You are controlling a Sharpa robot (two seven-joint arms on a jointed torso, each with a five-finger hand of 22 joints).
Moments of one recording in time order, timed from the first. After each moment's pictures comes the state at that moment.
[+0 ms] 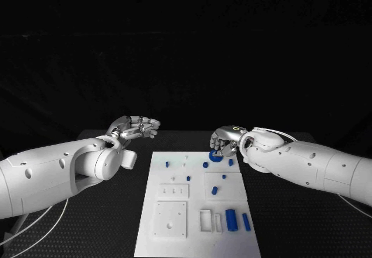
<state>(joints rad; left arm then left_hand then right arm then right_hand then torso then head) 1.36 -0.82 -0.19 1.43 -0.03 -0.41 0.29 1.43 -0.12 0.22 0.18 0.09 0.78 0.18 0.34 0.45 1.08 0.14 0.13 0.09 0.90 0.12 0.44 0.52 0.05 0.76 0.02 0.35 1.31 1.29 -0.57 -0.17 1.08 -1.48 -0.24 0.03 1.45 -0.19 0.36 0.06 0.16 0.91 0.16 0.36 0.35 1.23 0.11 0.07 0.08 1.17 0.03 0.44 0.61 0.25 0.99 0.15 0.17 1.26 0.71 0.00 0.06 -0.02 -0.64</state>
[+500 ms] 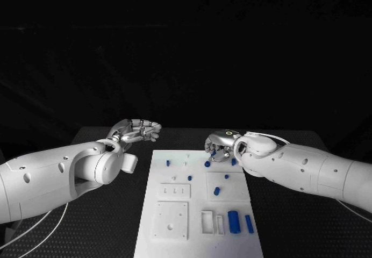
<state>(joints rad) 1.36 -0.83 -0.19 1.45 -0.03 -0.40 0.30 1.43 -0.12 0.21 0.19 0.09 0.78 0.18 0.34 0.44 1.08 0.14 0.12 0.09 0.90 0.12 0.44 0.52 0.05 0.76 0.02 0.35 1.31 1.28 -0.54 -0.17 1.10 -1.57 -0.24 0.02 1.15 -0.16 0.60 -0.28 0.16 0.92 0.16 0.34 0.37 1.23 0.12 0.07 0.08 1.21 0.02 0.38 0.71 0.25 1.02 0.15 0.19 1.31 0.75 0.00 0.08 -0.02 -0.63</state>
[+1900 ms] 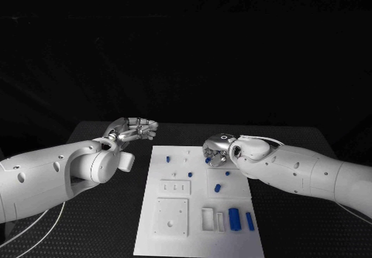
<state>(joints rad) 1.36 -0.83 -0.19 1.45 -0.02 -0.39 0.30 1.45 -0.12 0.17 0.22 0.09 0.78 0.19 0.32 0.43 1.09 0.15 0.10 0.08 0.91 0.12 0.43 0.52 0.06 0.76 0.02 0.35 1.31 1.25 -0.52 -0.17 1.07 -1.66 -0.21 0.01 1.13 -0.17 0.62 -0.29 0.15 0.92 0.15 0.34 0.39 1.23 0.12 0.07 0.08 1.24 0.01 0.37 0.76 0.25 1.04 0.14 0.20 1.31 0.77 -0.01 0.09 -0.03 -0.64</state>
